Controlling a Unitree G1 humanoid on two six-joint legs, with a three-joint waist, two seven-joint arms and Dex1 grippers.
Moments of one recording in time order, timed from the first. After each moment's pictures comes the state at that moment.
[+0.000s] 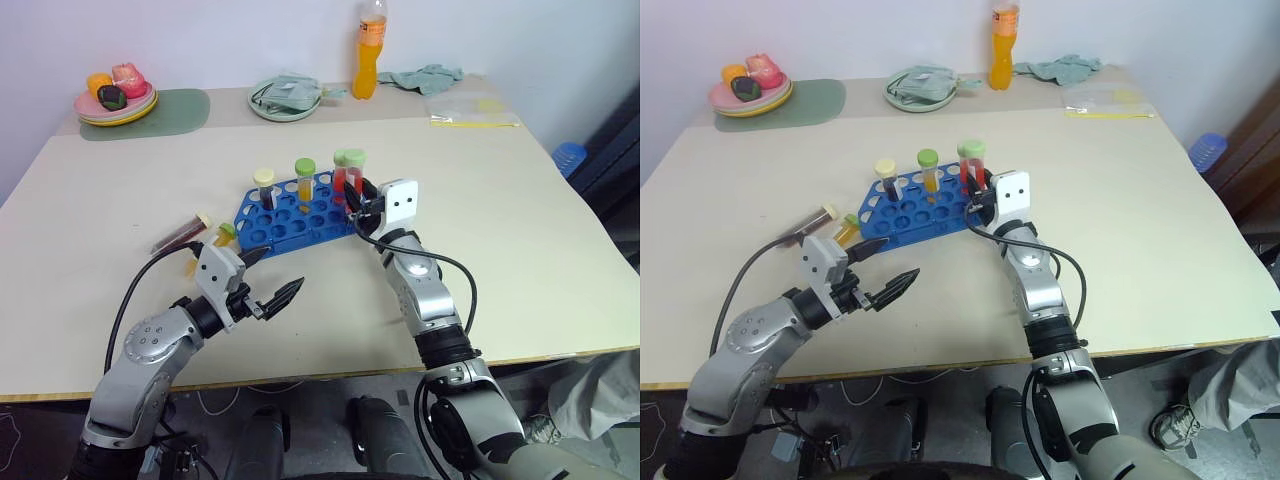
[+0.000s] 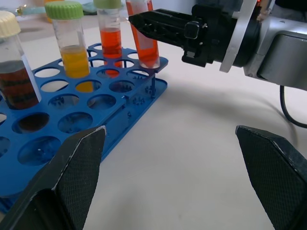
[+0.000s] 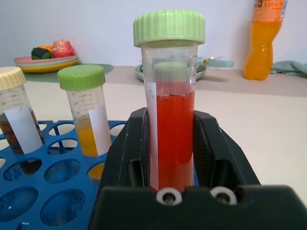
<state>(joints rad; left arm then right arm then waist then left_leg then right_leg) 0.01 0.46 0.01 -0.50 -0.42 0.40 -0.59 -0.58 -0.03 0.04 0.35 0.09 -0.04 0.21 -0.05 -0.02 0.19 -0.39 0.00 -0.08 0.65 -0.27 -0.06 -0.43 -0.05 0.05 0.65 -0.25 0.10</state>
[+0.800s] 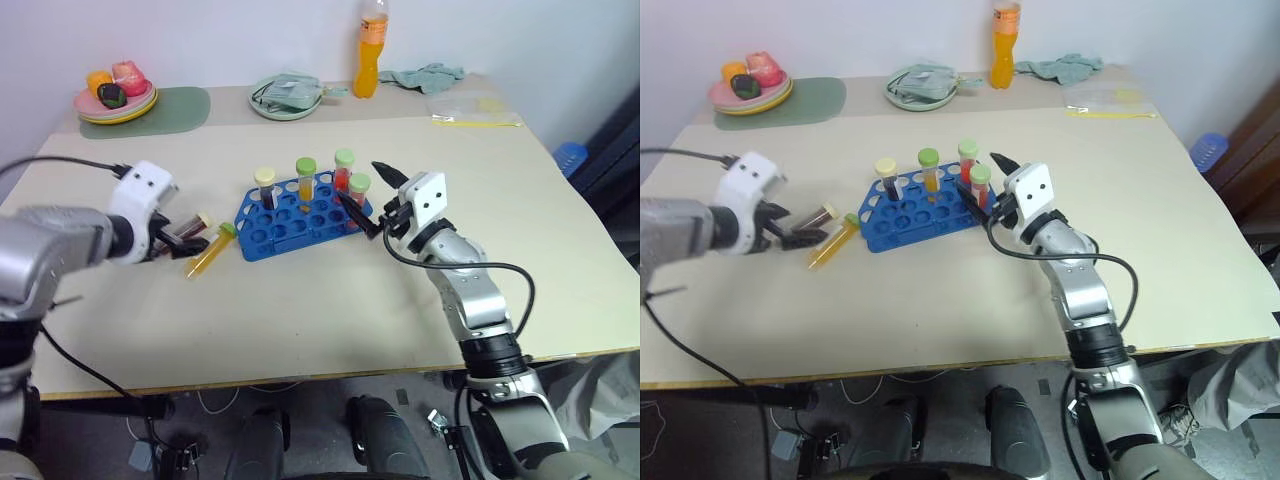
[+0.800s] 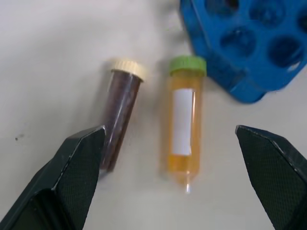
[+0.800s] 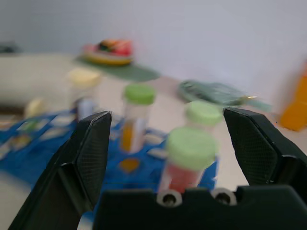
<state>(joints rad) -0.84 1.04 -0.13 -0.11 -0.57 1.46 -0.63 -0.47 -0.37 0.11 -0.06 0.19 0.15 0.64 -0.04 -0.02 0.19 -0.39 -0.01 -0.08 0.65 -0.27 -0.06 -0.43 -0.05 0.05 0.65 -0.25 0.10</state>
